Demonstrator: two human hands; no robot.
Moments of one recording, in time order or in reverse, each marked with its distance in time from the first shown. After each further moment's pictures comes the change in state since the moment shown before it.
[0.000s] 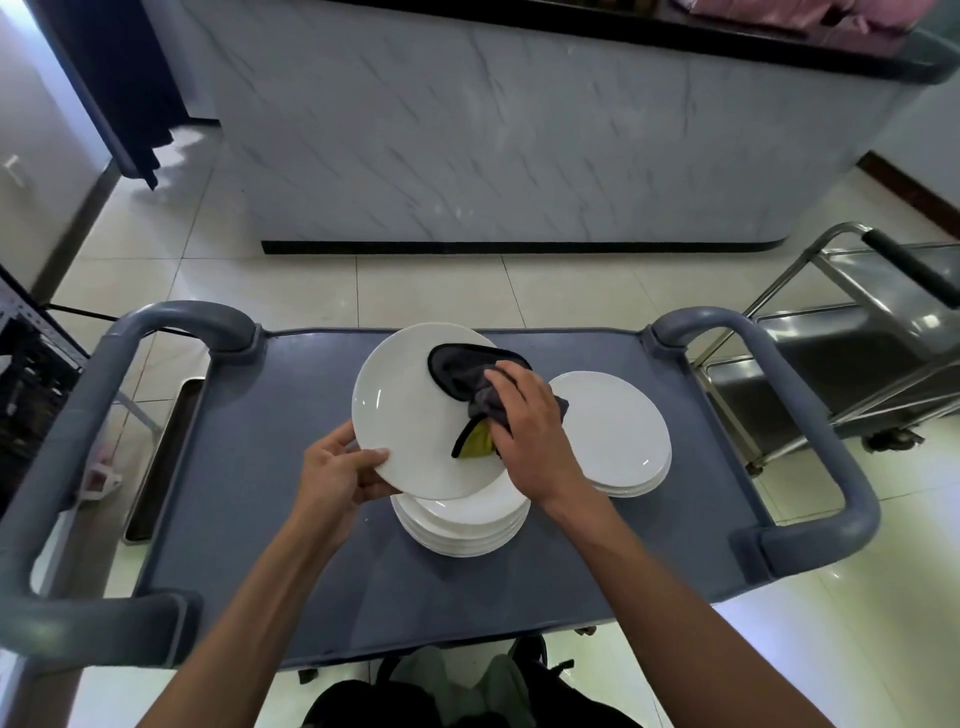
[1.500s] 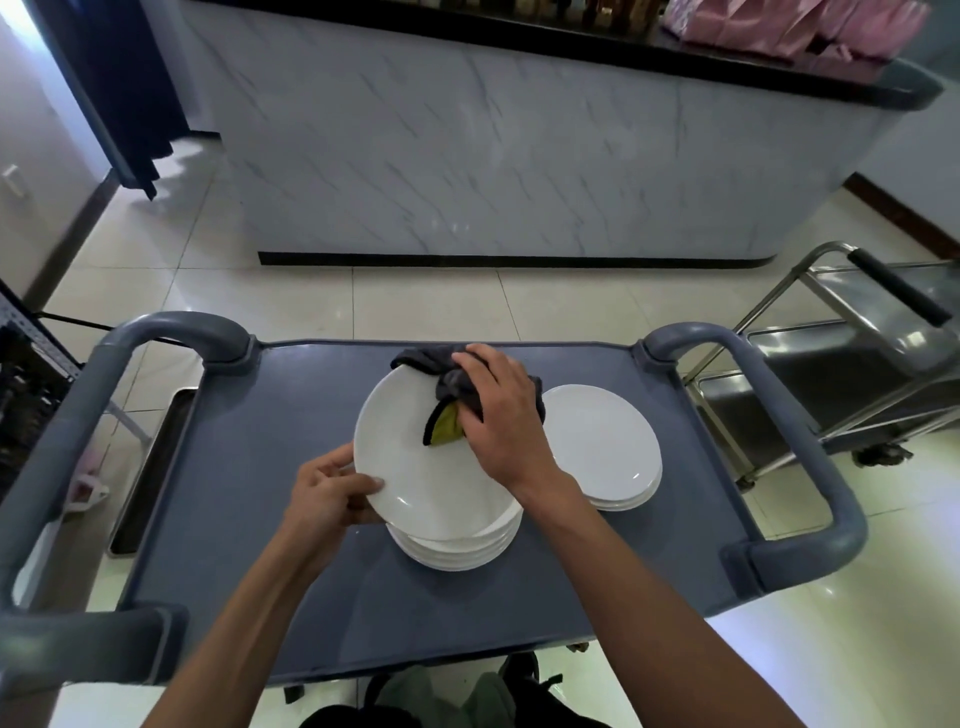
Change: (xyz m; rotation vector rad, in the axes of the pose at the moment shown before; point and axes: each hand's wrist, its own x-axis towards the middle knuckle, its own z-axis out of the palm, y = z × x) left_hand -0.008 -0.001 -0.008 0.082 -0.098 0.006; right_hand 0.029 -0.020 0.000 0.022 0.105 -0.081
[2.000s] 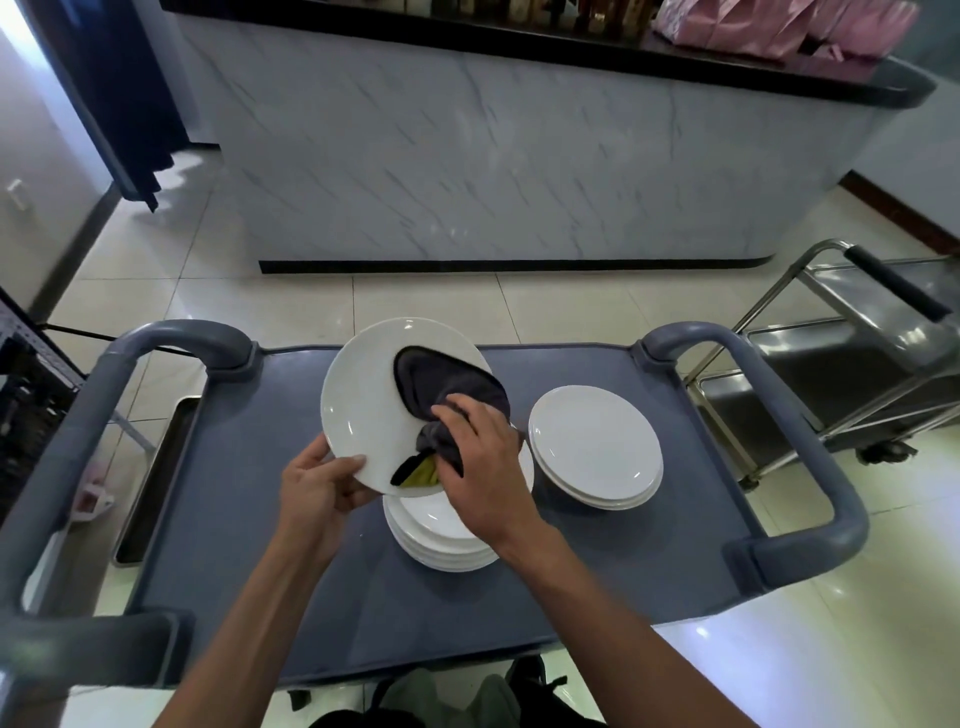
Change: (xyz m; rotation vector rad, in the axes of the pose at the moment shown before) left_hand 0.003 0.009 0.004 -0.254 0.150 0.070; right_hand -0.046 -0.018 0.021 0.028 -0.043 0.015
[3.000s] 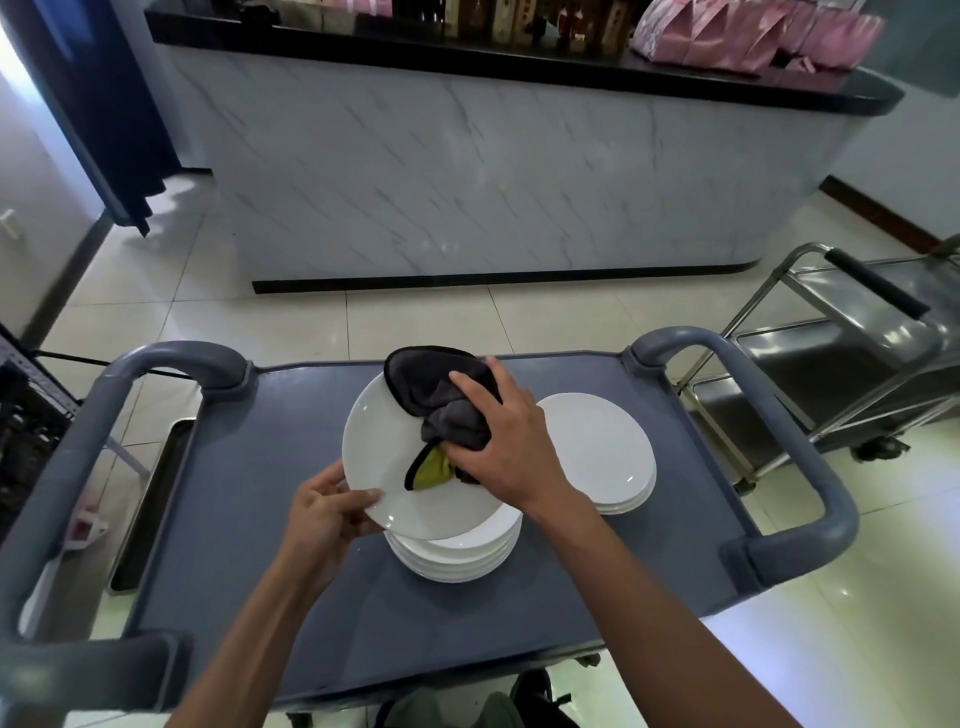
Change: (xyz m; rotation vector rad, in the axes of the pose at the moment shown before) left_hand -0.005 -0.009 -0.005 0.159 -0.136 -0.063; right_hand 0.029 0.021 -0.035 -0.051 -0.016 0.066
